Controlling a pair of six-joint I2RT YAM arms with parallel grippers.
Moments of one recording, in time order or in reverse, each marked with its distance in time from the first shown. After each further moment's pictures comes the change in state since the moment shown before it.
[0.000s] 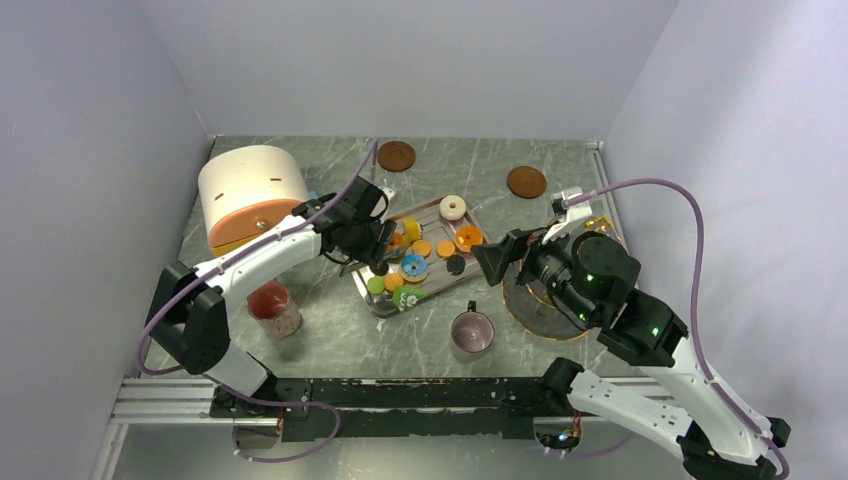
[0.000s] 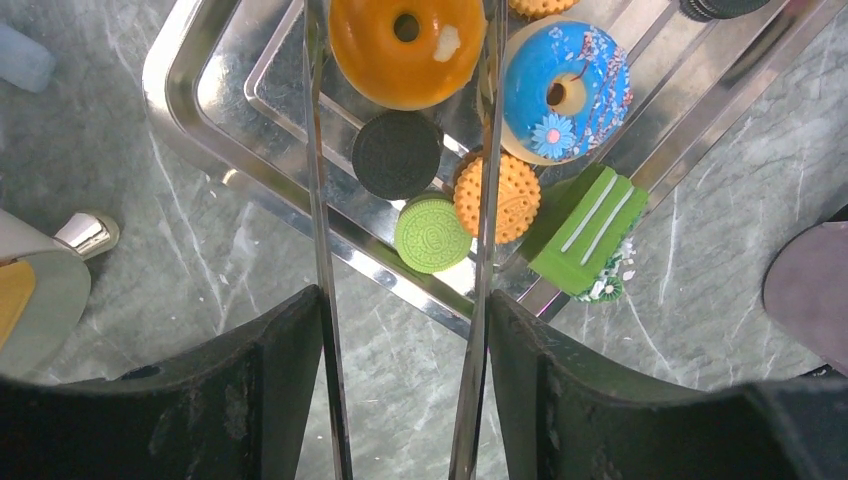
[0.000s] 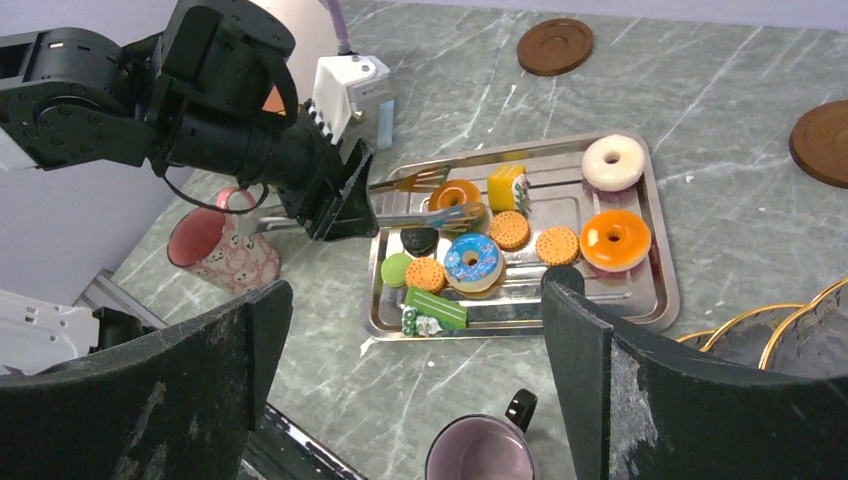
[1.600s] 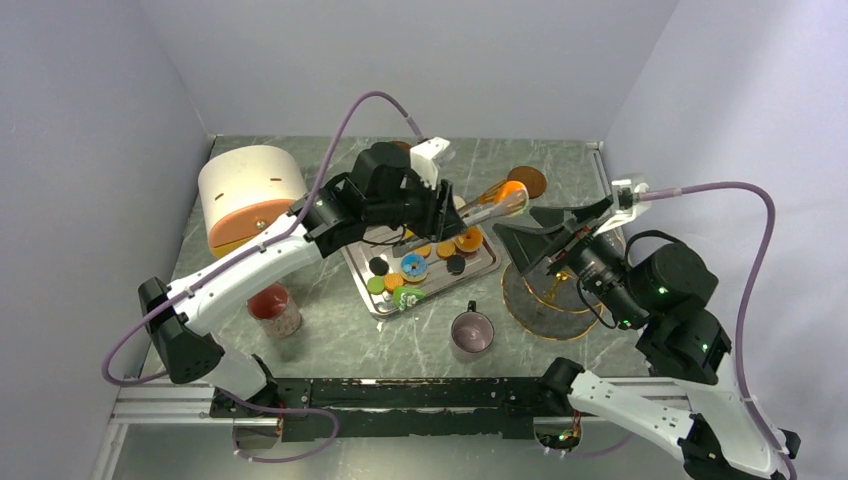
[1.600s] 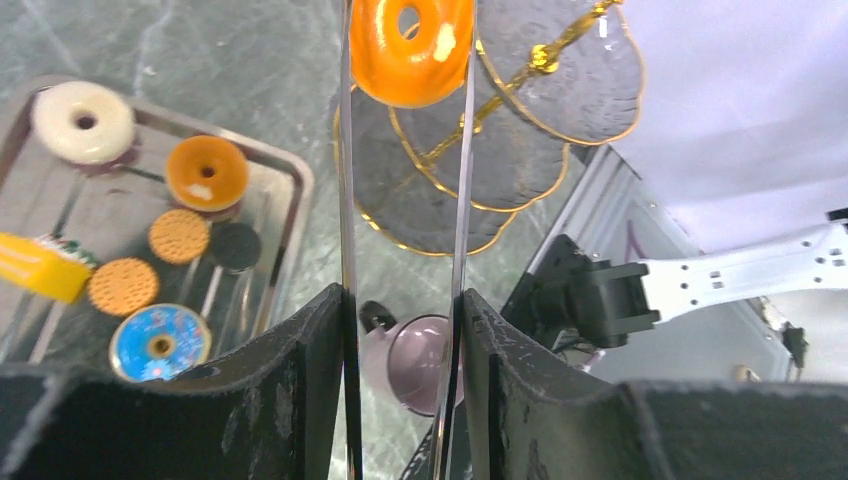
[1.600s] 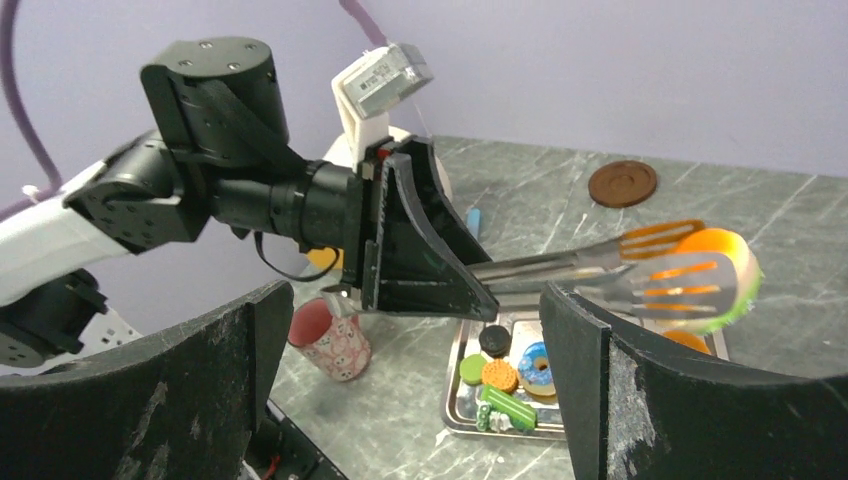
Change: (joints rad) left arm -0.243 -0.045 0.365 0.195 0.264 -0.193; right arm 0.000 -0.013 0.183 0.078 -0.064 0.003
